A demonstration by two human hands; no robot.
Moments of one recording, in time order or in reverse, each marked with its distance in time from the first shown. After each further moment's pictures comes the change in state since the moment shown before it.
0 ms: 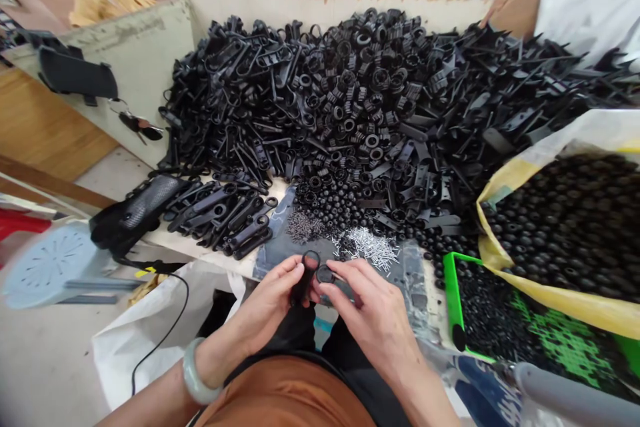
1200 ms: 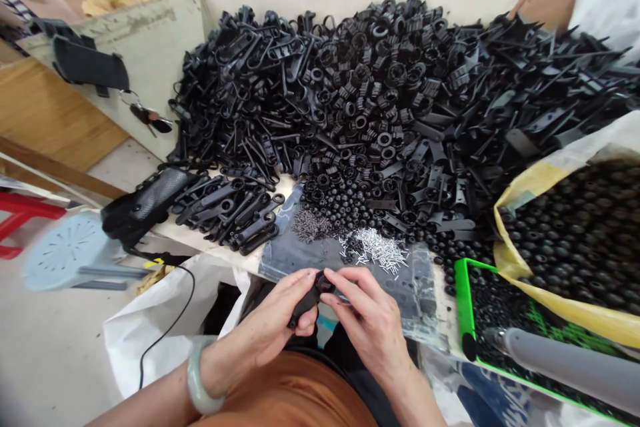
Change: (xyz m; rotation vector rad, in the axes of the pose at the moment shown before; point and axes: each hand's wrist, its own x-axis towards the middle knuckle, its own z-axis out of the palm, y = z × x) left_hand -0.011 -0.014 0.007 0.112 0.054 -0.118; right_hand -0.013 0.017 0.021 0.093 0.081 -0.189
